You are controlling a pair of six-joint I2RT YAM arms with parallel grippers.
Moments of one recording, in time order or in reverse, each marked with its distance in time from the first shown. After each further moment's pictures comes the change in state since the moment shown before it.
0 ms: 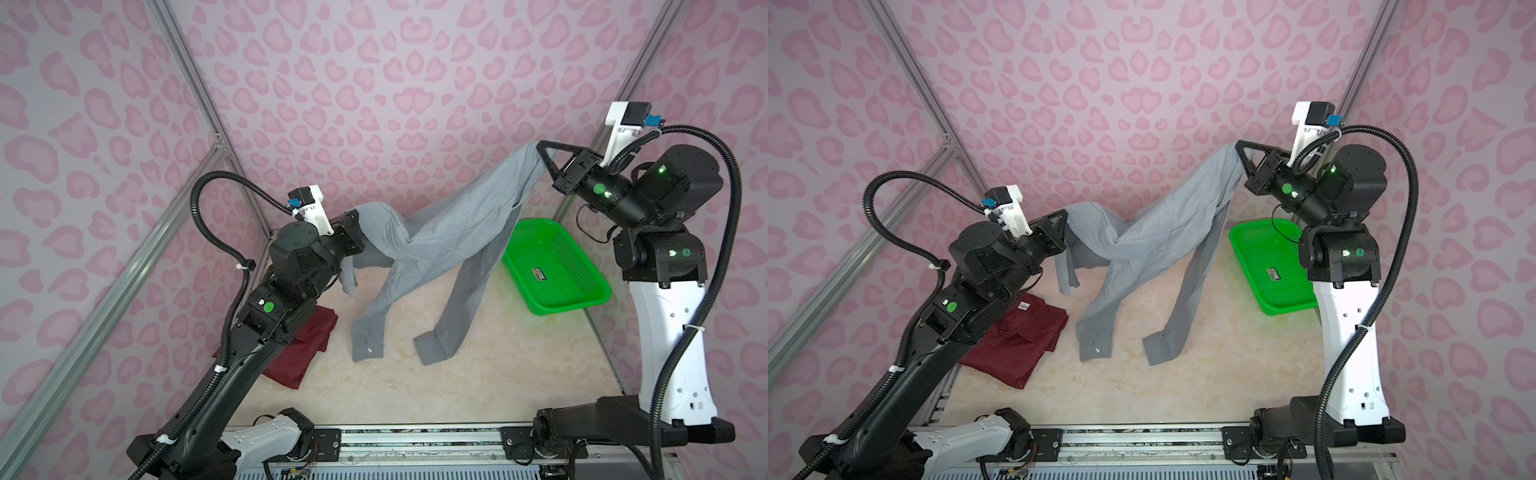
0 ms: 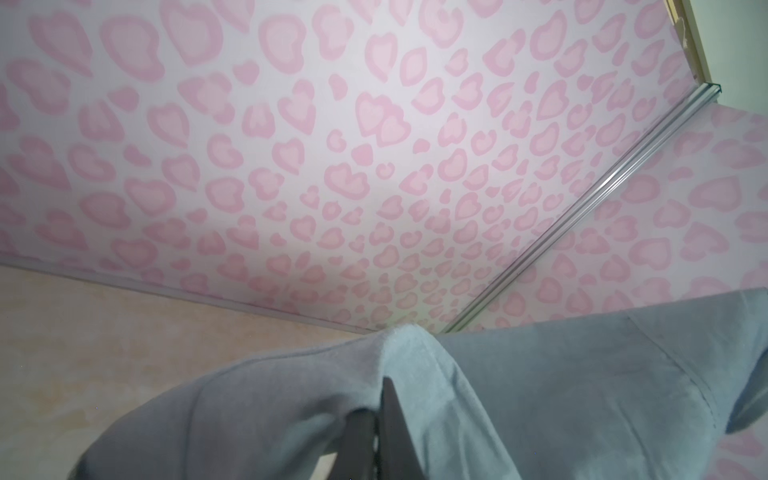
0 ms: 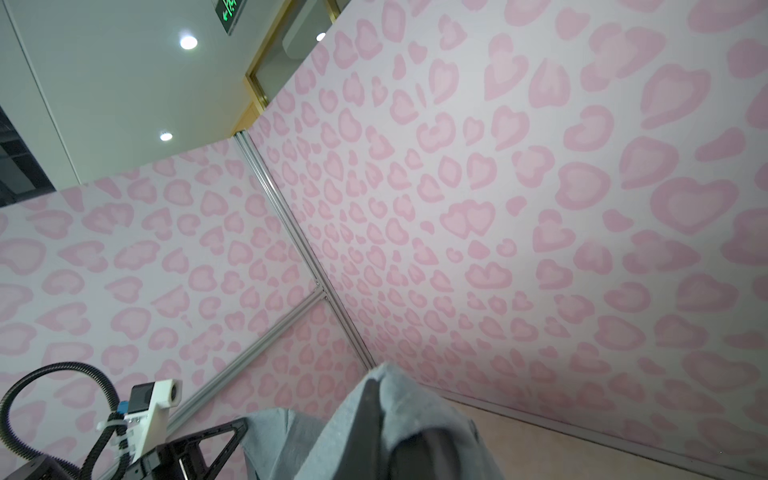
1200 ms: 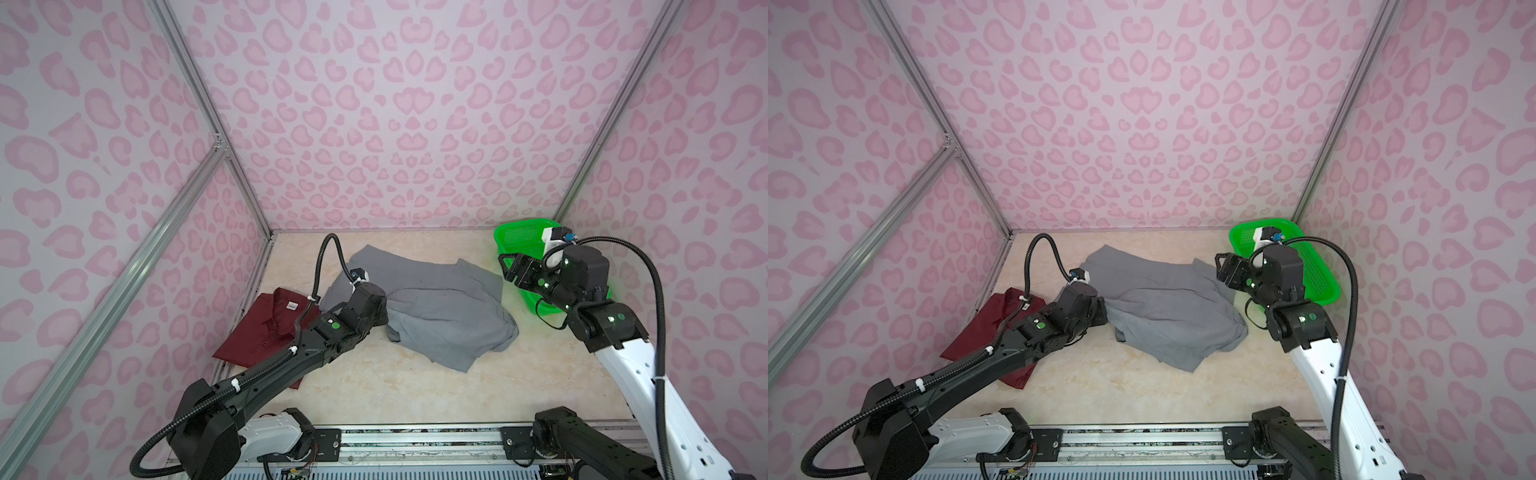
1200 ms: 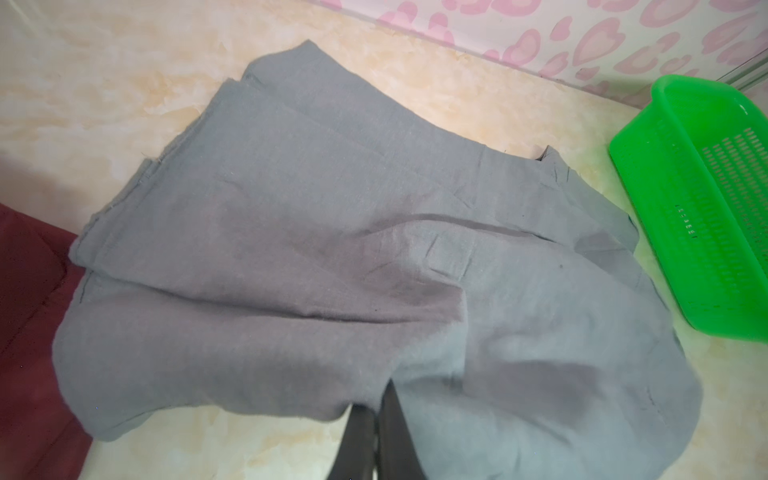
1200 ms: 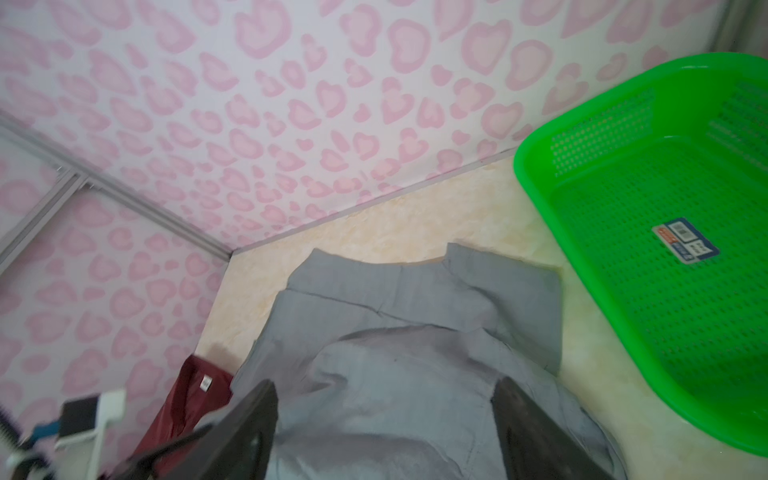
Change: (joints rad) left arm -0.142 0.112 -0.579 -0.059 -0.075 -0.172; right arm 0.249 -0.484 -0.922 -0.159 0.521 -0.077
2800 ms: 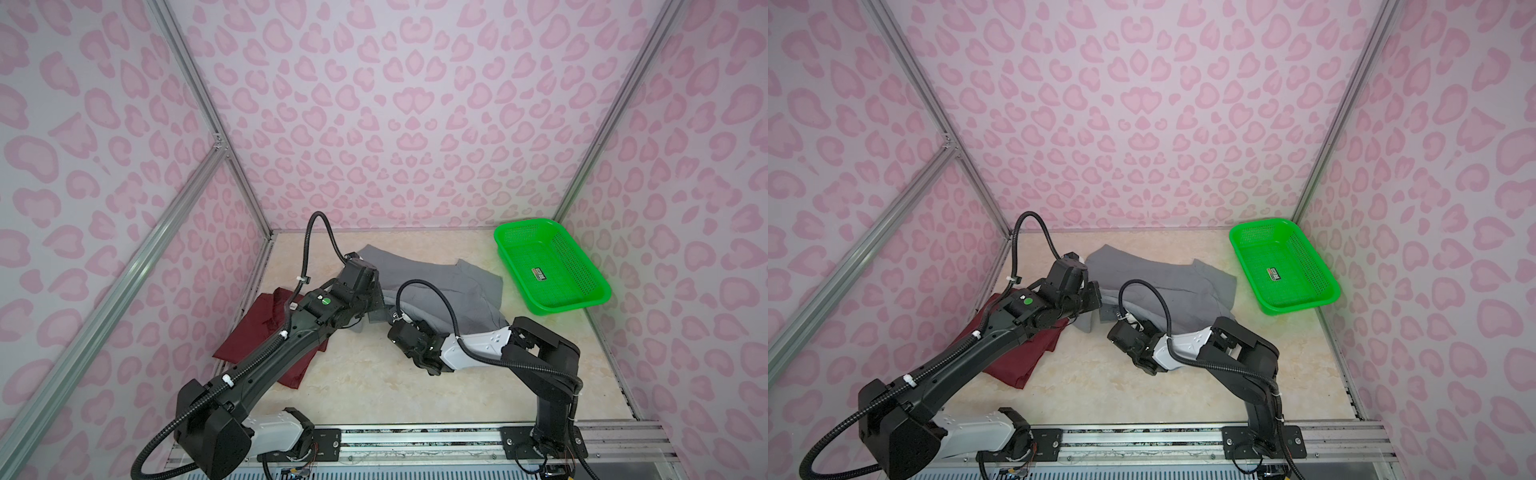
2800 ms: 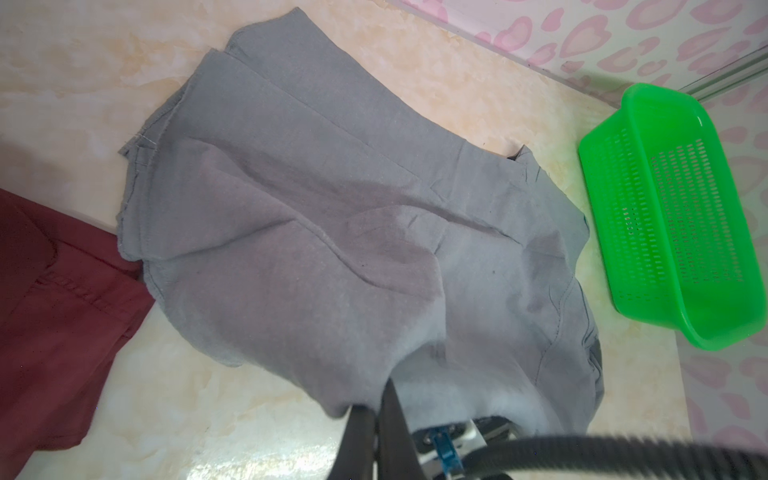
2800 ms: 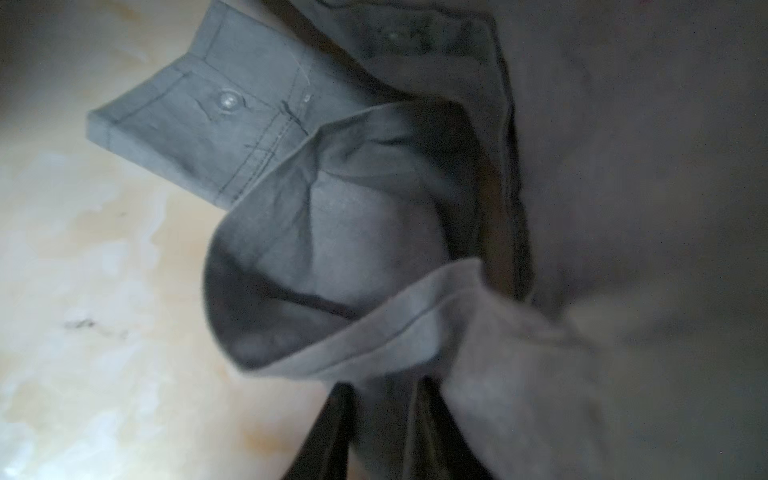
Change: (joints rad) left arm 0.113 0.037 0.235 -0.240 0.179 -0.019; right arm 0.752 0.954 -0.170 0.593 0.686 -0.346
